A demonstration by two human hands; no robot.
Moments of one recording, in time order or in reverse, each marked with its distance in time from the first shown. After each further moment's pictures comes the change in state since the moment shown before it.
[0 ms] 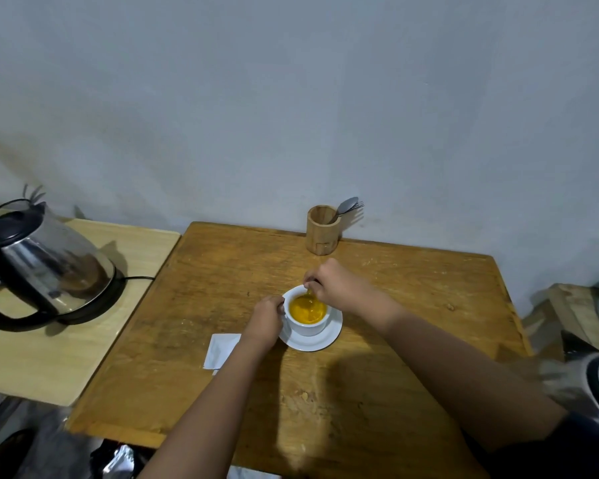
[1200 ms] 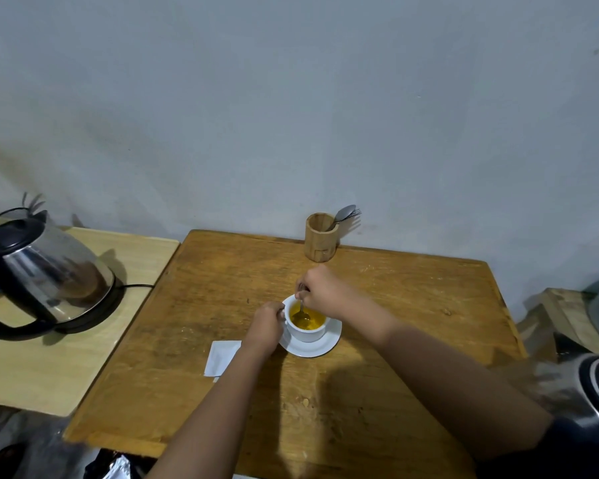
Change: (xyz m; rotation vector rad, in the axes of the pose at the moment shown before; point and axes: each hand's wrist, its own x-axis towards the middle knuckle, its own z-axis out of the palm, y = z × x) left_hand -0.003 0.004 -0.003 -0.006 0.007 -0.030; right_hand 0.001 -0.027 0.000 0.072 -0.002 0.109
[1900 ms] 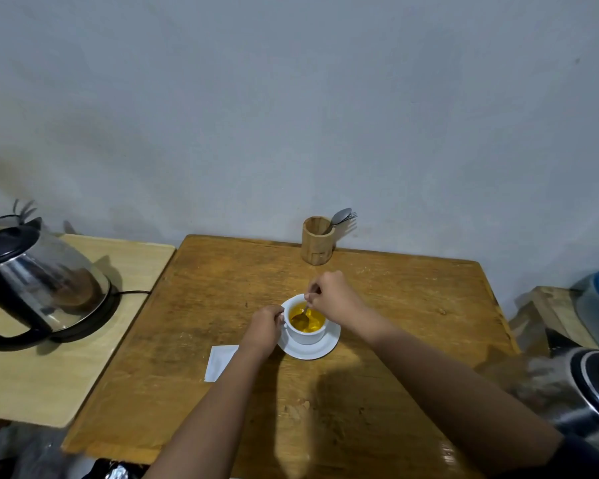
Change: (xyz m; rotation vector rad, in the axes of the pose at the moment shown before) left_hand 0.001 -0.011 -0.011 -0.004 -0.031 0.014; right_hand -0.006 0.003 0.011 0.203 0.142 0.169
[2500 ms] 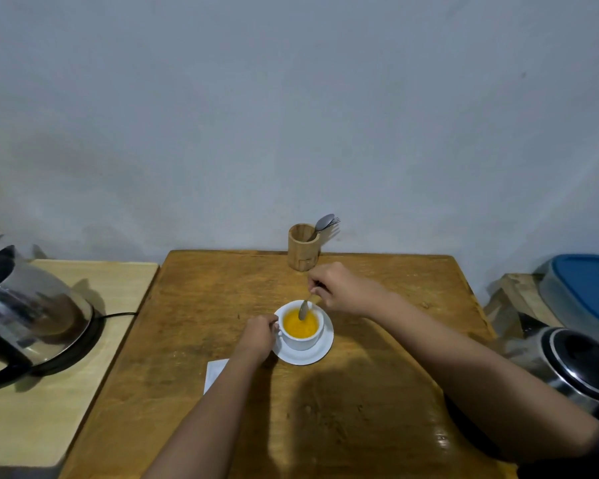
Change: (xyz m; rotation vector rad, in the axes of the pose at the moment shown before) left_hand 0.003 0.001 -0.015 0.068 -0.096 0.008; right_hand -0.022 -0.019 -0.050 -0.303 -0.086 -0.312
